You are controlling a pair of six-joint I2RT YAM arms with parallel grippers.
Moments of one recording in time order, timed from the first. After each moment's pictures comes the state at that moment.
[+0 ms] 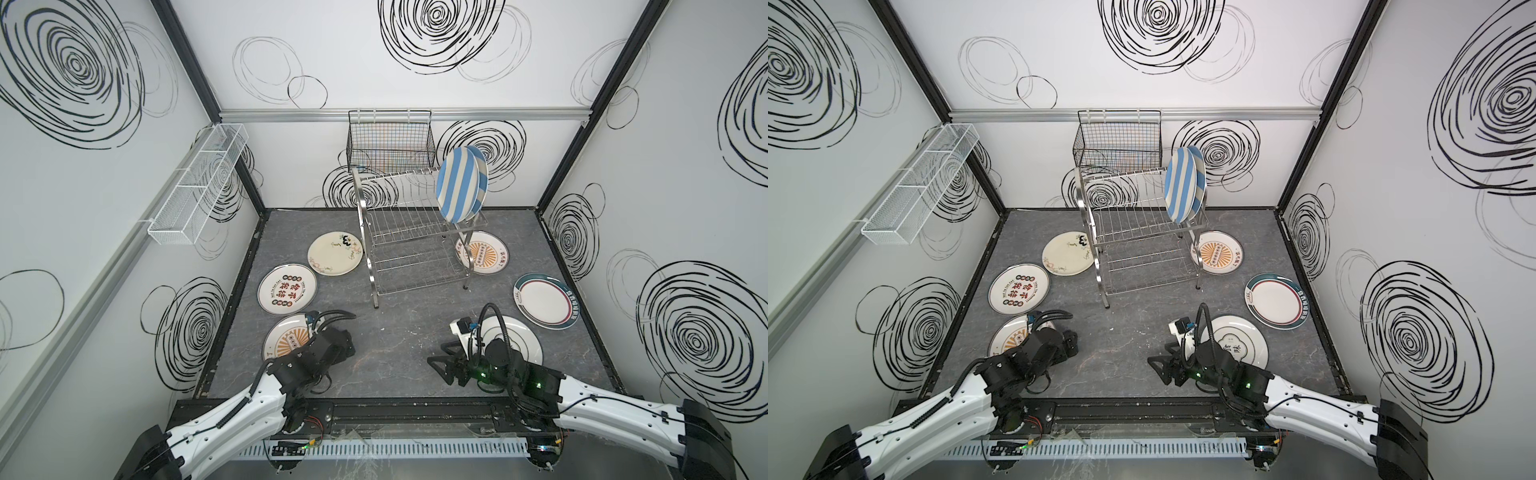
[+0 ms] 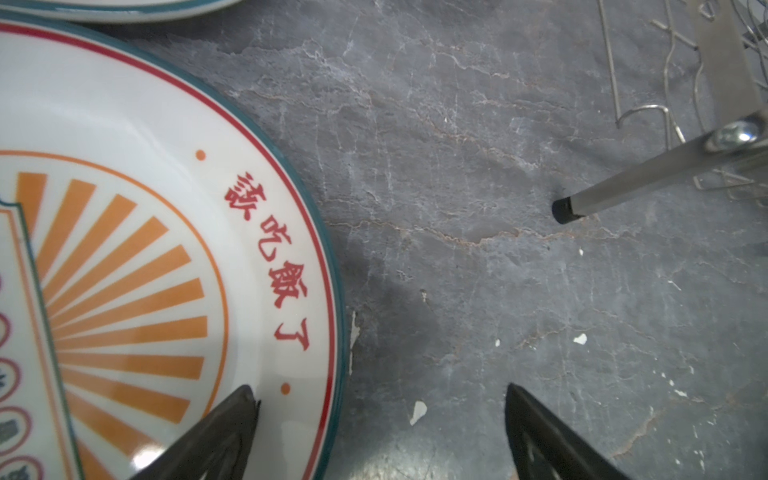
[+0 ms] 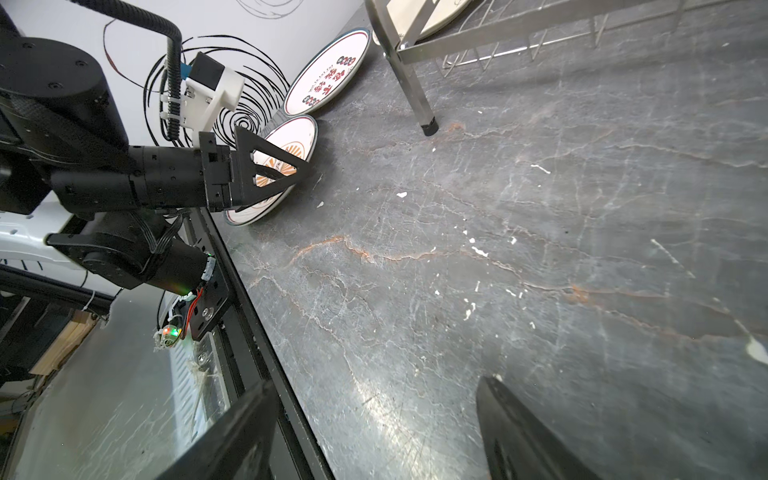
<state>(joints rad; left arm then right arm) -0.72 0.69 0.22 -0.46 -0.37 -0.99 1.06 0.60 0.10 0.08 -0.04 0.63</state>
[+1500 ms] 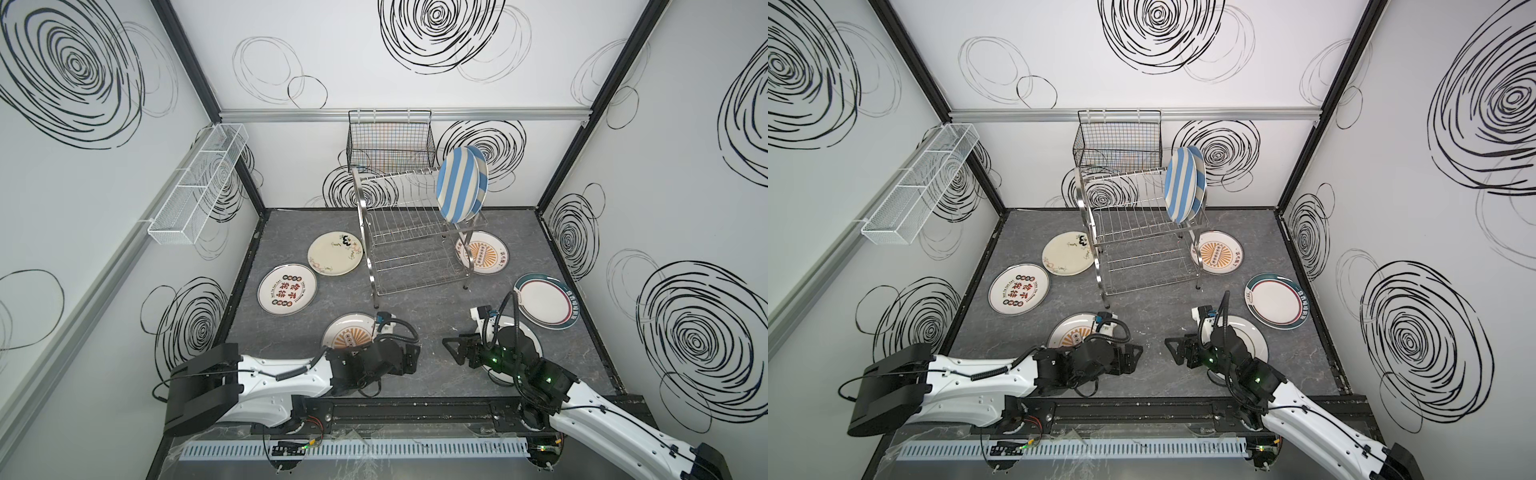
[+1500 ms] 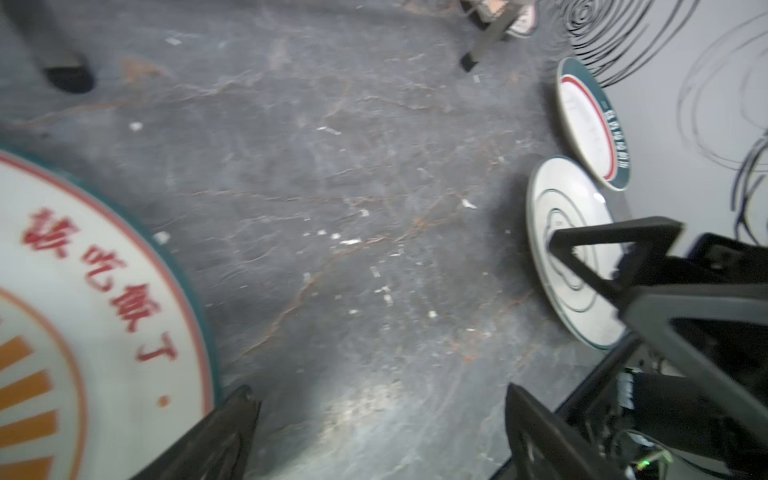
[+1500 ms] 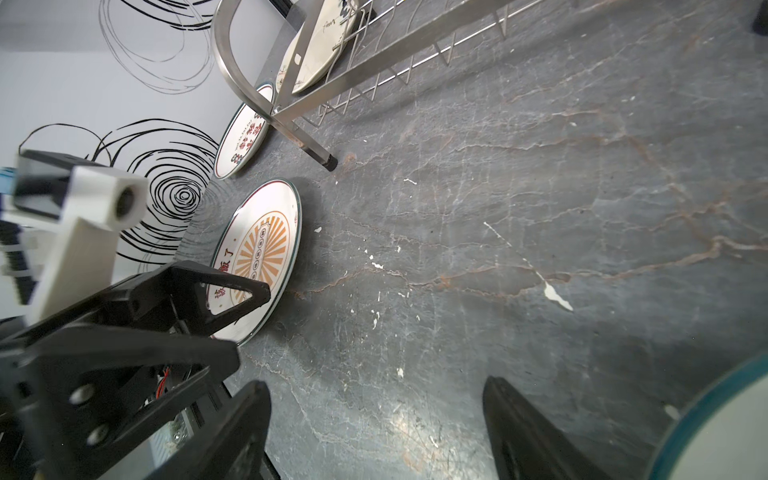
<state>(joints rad) -1.21 1.23 0.51 0.02 -0.31 -1.01 0.74 0.49 0.14 -0.15 -0.17 0.70</state>
